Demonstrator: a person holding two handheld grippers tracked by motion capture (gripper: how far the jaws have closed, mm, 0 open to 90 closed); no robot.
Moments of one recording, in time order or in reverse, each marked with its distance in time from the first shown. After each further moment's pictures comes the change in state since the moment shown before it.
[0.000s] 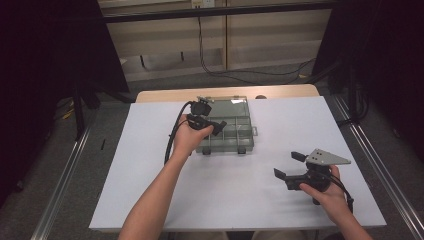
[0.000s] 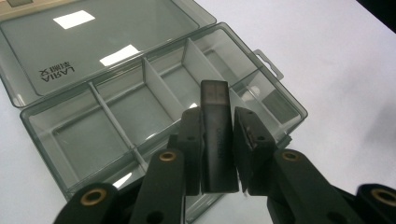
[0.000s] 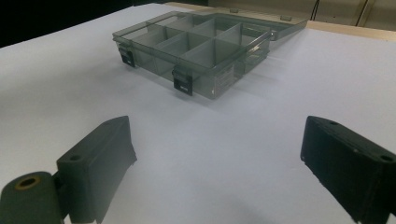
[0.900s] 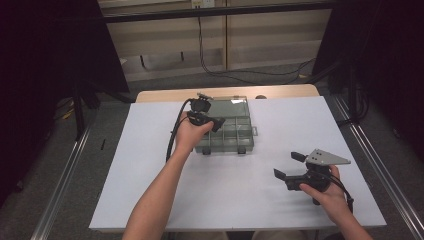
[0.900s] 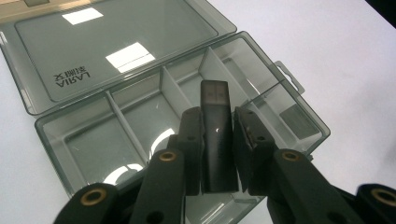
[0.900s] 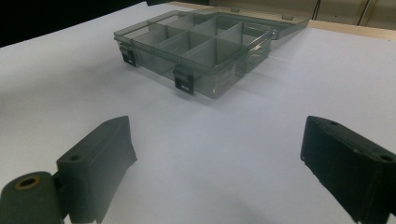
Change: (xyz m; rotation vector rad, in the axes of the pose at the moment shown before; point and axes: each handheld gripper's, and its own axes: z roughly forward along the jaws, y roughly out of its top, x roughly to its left) left arm 0.011 0.008 0.010 0.001 0.024 -0.038; right arm 0.000 0.000 0.000 0.002 0.005 0.001
